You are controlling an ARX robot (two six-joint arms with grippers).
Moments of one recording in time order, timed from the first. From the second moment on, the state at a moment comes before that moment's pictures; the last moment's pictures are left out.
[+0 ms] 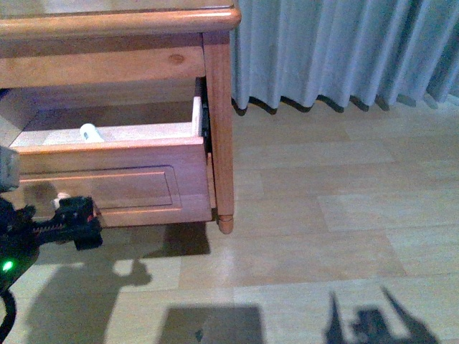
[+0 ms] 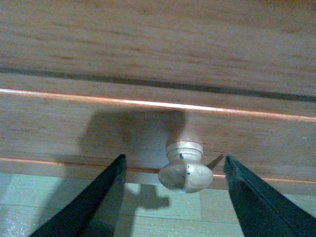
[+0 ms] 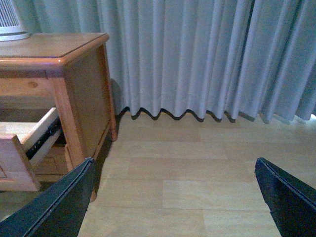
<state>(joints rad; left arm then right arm) -0.09 2.22 0.46 1.38 -0.09 -0.14 0.00 0.00 0.01 0.00 0.00 0.00</state>
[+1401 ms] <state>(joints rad) 0.00 0.09 0.09 -0.01 0.00 -0.01 0.00 0.00 0.01 0.00 0.00 0.00</state>
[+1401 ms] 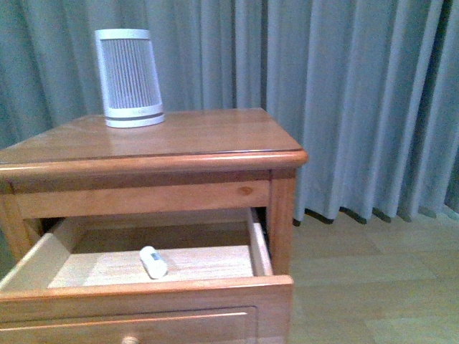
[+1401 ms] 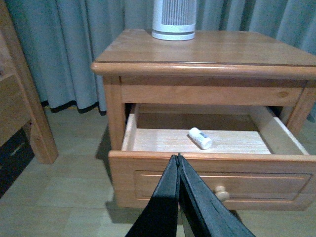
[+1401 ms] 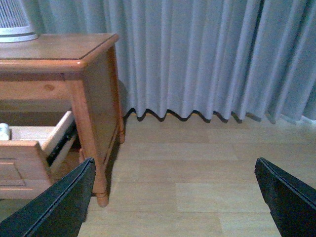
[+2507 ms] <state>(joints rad) 0.00 0.01 0.01 0.00 0.00 -0.01 0.13 1.24 0.69 0.28 -0.14 -0.05</state>
